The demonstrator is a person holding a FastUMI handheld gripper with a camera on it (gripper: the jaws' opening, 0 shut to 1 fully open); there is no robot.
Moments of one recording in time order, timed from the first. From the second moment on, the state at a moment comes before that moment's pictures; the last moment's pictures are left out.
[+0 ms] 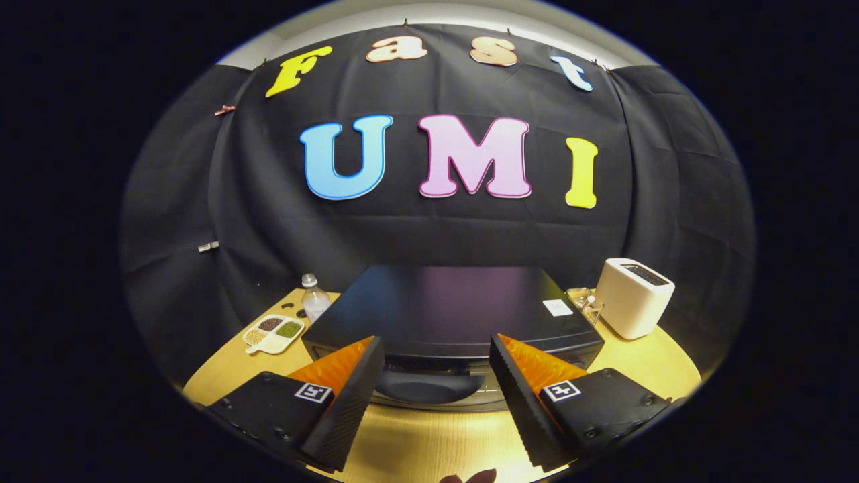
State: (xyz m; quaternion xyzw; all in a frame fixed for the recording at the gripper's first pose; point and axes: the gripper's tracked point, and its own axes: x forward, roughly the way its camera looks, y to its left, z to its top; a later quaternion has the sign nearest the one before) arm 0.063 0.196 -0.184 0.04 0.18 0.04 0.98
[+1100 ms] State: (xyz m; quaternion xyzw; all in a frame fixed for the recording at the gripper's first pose) arm 0.025 0.199 -0.220 0.04 0.22 0.01 0.97
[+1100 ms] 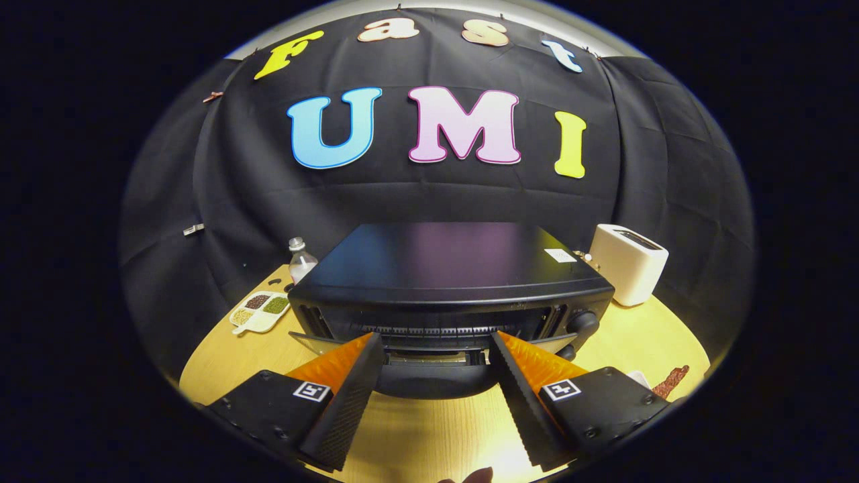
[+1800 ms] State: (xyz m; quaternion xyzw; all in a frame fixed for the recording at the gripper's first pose) arm -0.029 0.202 -0.250 0.02 0.27 0.01 0.96
